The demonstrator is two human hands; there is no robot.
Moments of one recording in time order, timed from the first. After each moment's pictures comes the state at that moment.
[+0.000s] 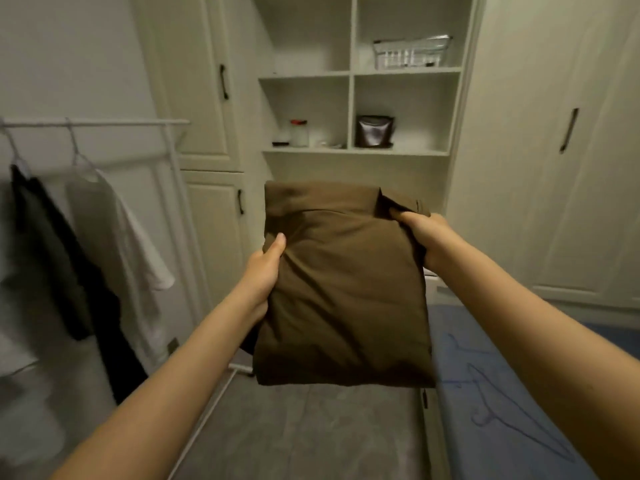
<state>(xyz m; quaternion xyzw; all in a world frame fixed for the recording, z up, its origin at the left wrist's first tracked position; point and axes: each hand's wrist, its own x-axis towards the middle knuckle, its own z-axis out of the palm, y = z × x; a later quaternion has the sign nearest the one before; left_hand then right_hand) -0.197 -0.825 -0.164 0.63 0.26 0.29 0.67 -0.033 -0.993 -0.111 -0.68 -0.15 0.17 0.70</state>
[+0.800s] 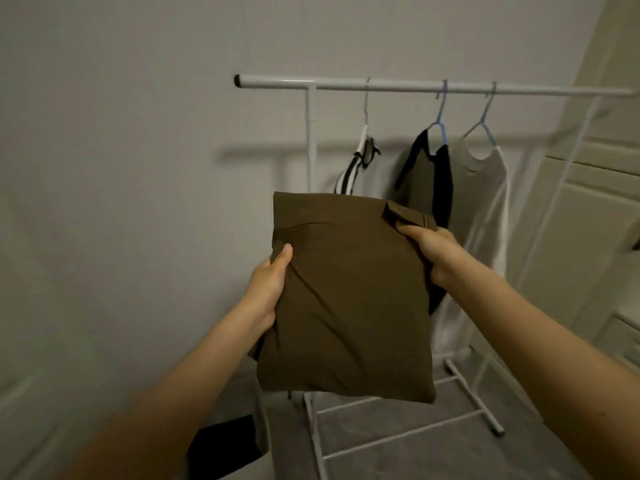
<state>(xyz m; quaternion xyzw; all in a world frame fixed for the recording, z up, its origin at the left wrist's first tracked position) -0.561 -0.584 -0.221 0.35 0.57 0.58 0.48 -0.338 -0.517 -0.174 -0.54 -0.45 0.52 0.48</state>
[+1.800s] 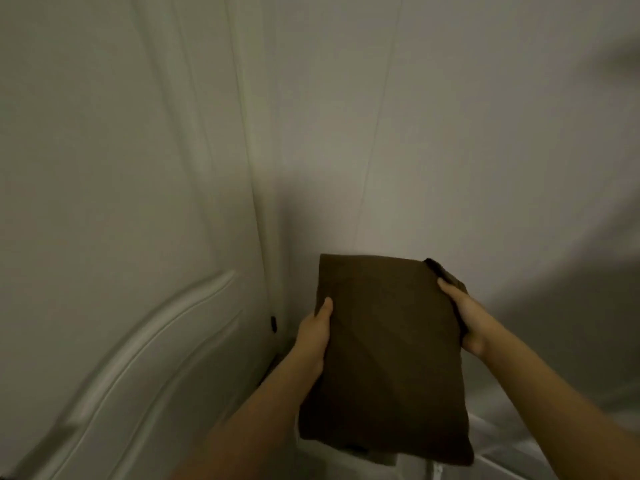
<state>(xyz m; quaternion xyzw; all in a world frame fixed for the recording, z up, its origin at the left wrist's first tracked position) -0.913 -0.554 -0.458 -0.06 0.63 0.62 0.46 -0.780 -0.361 -0.433 -0.50 -0.48 0.71 0.12</state>
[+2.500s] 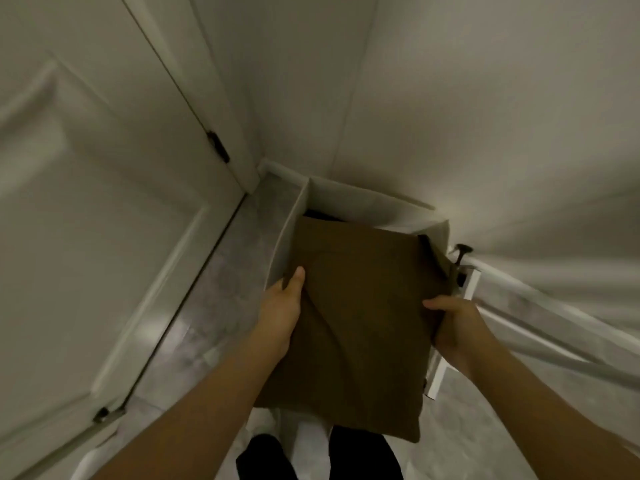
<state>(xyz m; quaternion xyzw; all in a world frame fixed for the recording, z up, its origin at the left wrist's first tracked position) -0.939 -0.506 -0.900 -0.22 0.72 0.45 0.49 -0.783 -0.344 -0.885 -0.62 -0.32 0.72 -0.01</state>
